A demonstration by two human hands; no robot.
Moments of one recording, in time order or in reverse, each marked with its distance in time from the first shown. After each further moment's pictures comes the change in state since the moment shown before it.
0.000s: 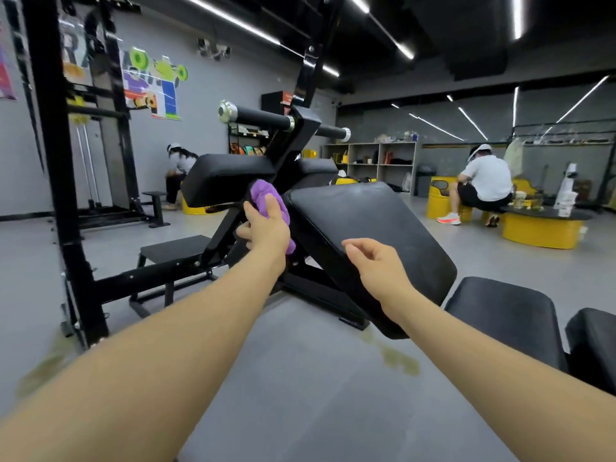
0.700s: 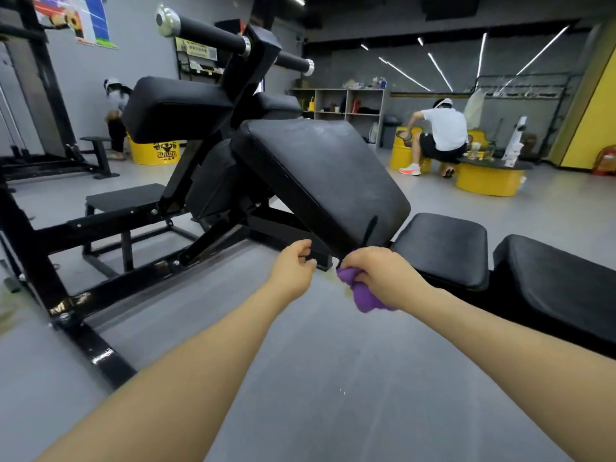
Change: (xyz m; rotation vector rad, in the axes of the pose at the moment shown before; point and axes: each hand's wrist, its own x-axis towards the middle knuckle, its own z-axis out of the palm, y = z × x) left_hand -0.105 -0.118 0.005 0.374 -0.653 0.111; right_hand -0.063 0.081 -0.063 -0.889 -0.343 -0.238
